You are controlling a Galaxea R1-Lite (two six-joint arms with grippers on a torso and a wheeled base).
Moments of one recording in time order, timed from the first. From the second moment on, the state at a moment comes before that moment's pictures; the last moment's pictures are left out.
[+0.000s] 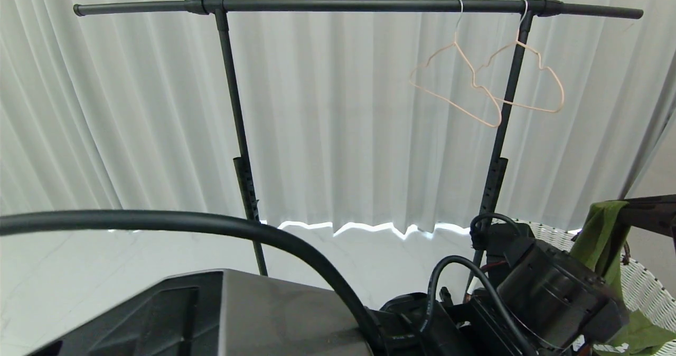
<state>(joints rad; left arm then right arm) -1.17 2.28 -1.56 -0.24 0.16 -0.67 0.44 1.12 -1.02 0.38 0.06 -0.20</state>
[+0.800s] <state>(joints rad) -1.16 2.41 -1.56 -0.23 0.23 -0.66 0.44 1.08 -1.02 0.39 0.06 -0.20</state>
